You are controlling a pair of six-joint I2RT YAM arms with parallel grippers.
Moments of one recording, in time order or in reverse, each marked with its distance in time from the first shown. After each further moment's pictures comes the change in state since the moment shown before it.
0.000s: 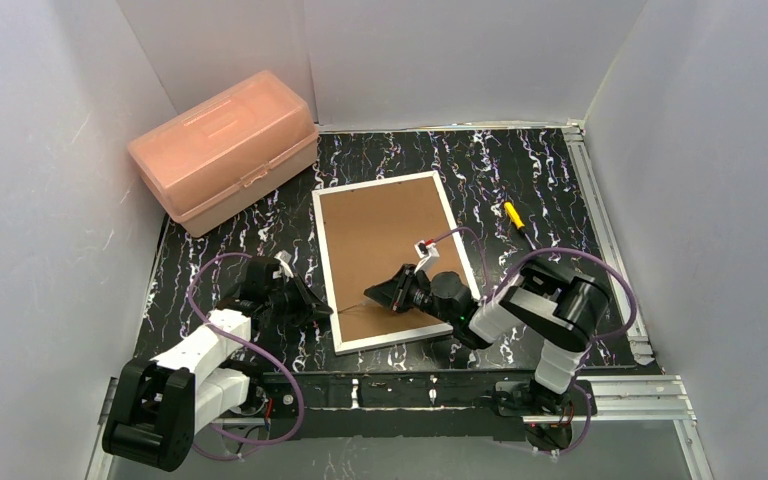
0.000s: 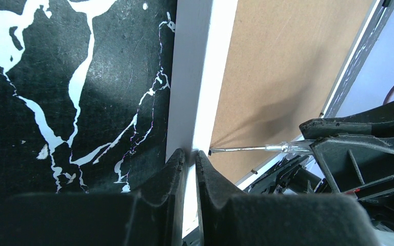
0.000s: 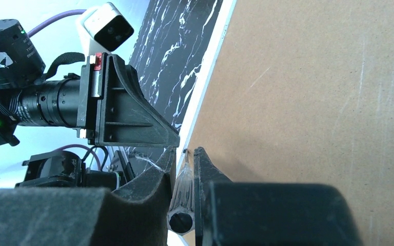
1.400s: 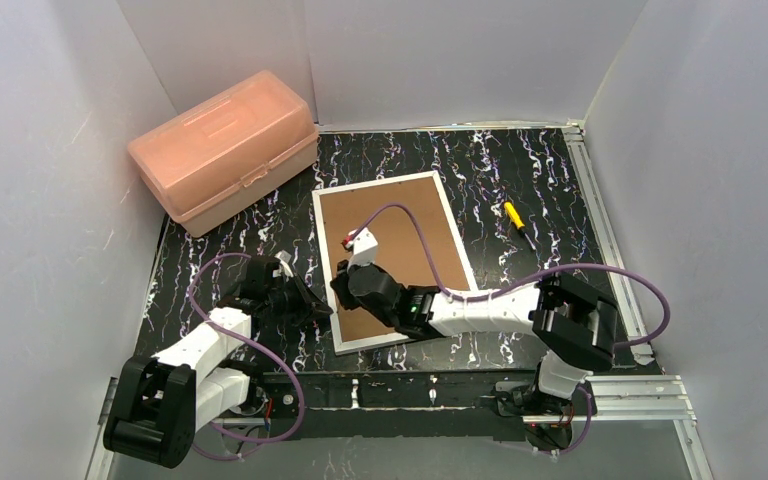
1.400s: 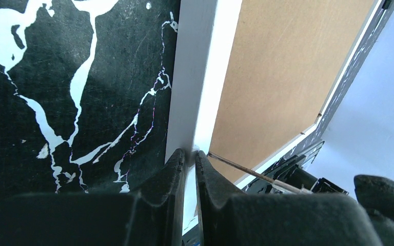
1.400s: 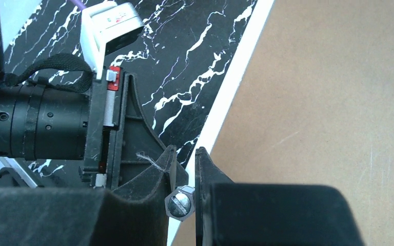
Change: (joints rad) left arm 0.005 0.017 0.009 -0.005 0.010 -0.011; right arm 0.290 -0.103 0.556 -0.922 0.486 -0.405
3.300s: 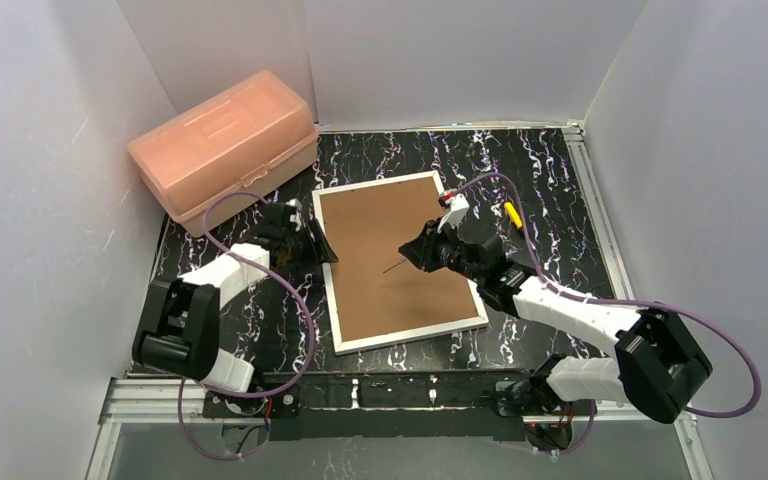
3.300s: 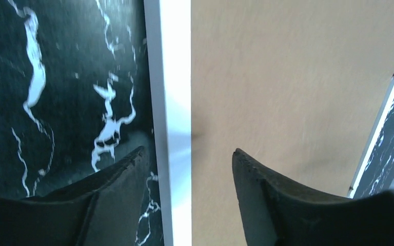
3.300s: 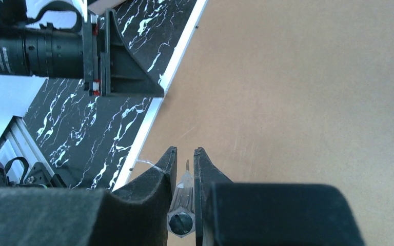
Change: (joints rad) left arm -0.009 0.377 0.412 -0.072 -0.226 0.217; right arm -0.504 -0.439 -0.322 0.010 -0.507 -0.047
